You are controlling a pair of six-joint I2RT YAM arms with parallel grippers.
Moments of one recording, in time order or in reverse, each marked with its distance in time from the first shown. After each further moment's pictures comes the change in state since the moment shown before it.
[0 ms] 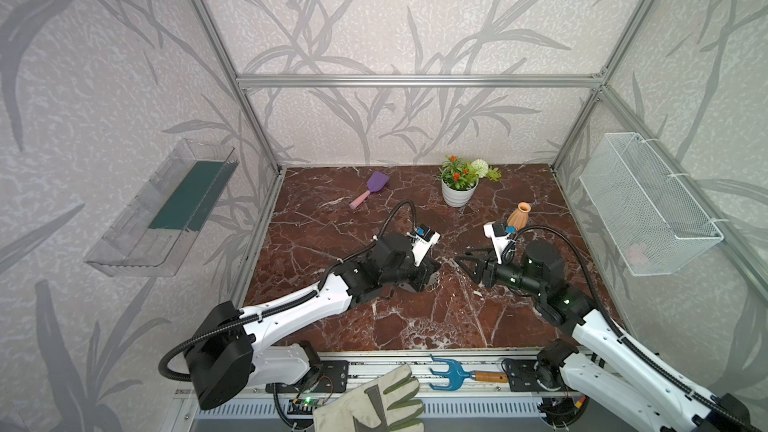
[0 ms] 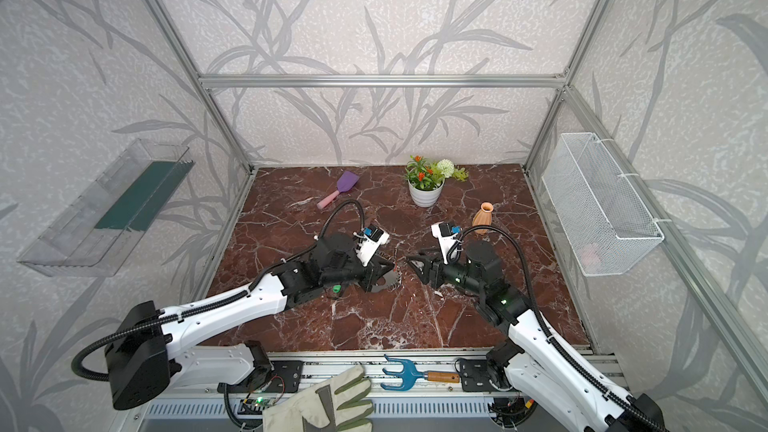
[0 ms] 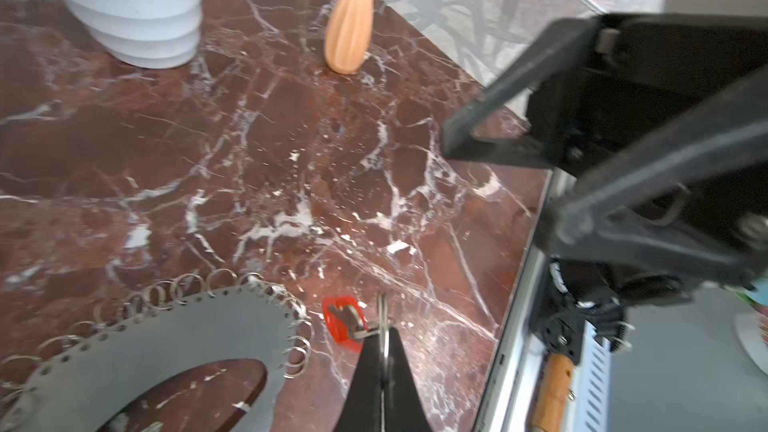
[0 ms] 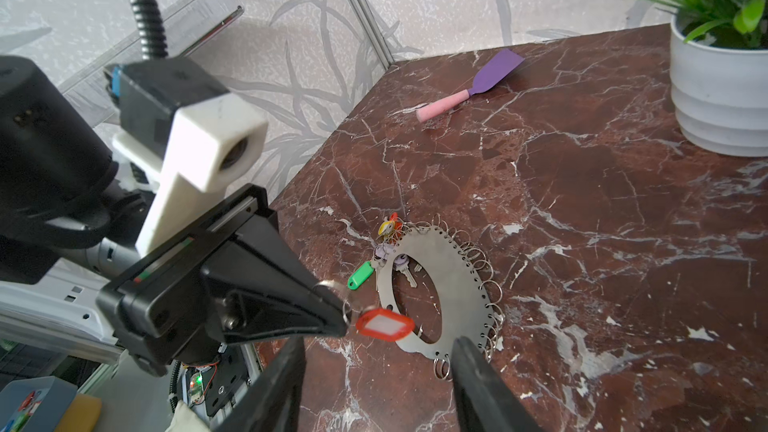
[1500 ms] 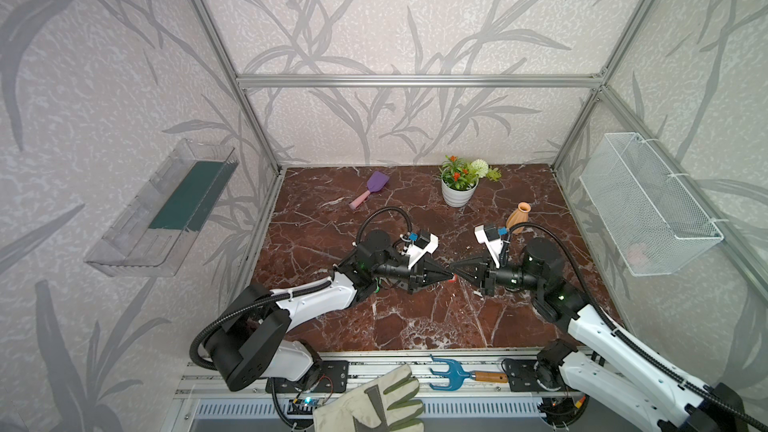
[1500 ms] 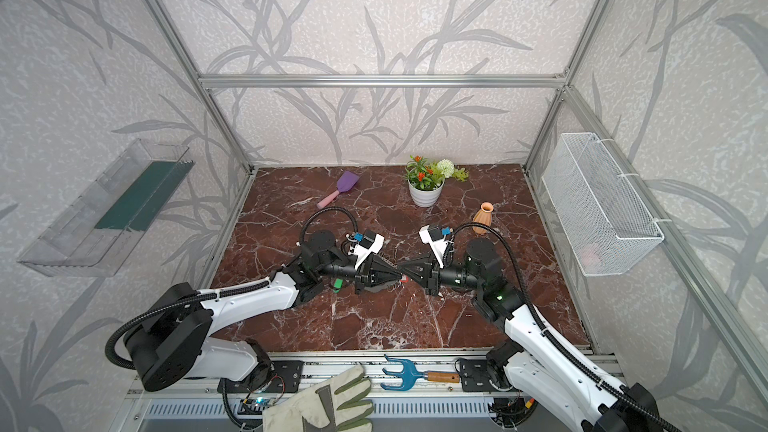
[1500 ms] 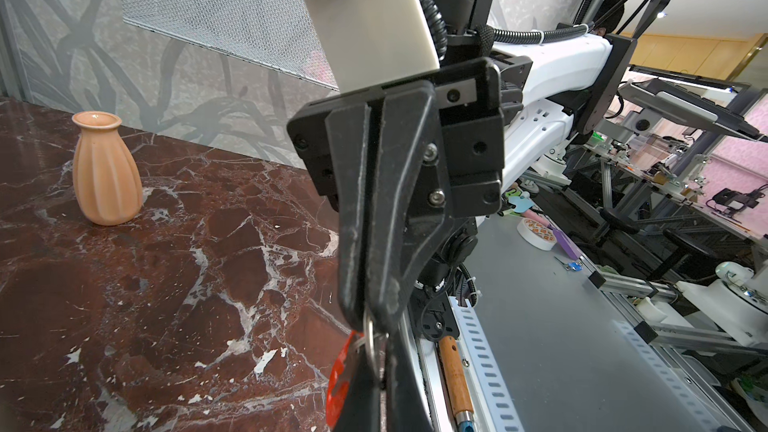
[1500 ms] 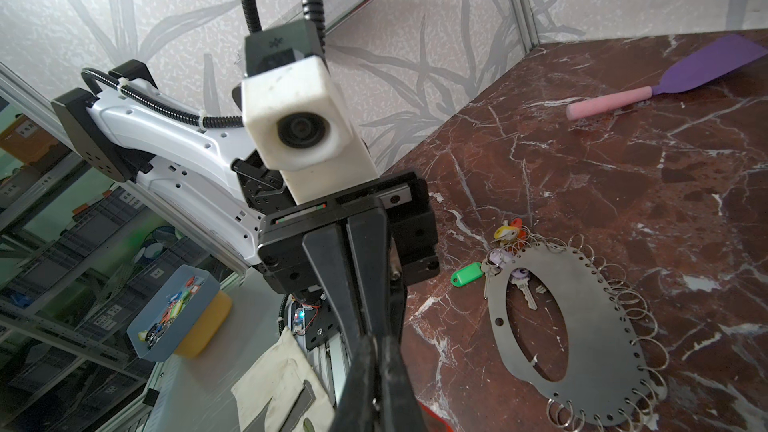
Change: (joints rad) left arm 0.141 0.174 -0.097 0.669 0.665 0.067; right arm -0.002 0.050 0.000 0.169 -0.365 0.031
